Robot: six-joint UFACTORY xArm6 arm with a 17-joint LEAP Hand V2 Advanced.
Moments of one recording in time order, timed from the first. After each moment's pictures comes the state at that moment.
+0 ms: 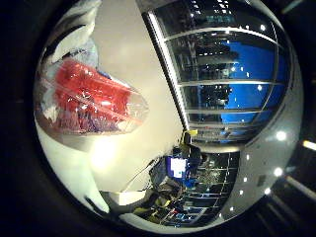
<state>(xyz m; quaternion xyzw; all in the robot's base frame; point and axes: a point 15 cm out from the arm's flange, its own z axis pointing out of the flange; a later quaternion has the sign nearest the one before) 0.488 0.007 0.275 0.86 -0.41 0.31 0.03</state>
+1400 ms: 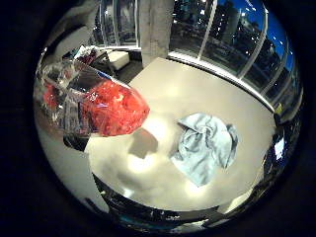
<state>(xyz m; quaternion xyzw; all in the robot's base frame) 0.446 0.376 0.315 0.79 -0.46 -0.03 -0.41</state>
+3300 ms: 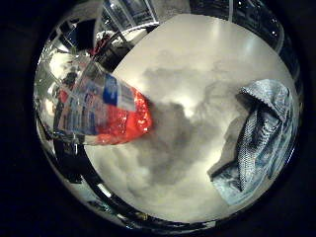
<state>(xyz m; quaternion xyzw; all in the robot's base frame) 0.479 0.362 0.133 0.82 -0.42 -0.19 -0.34</state>
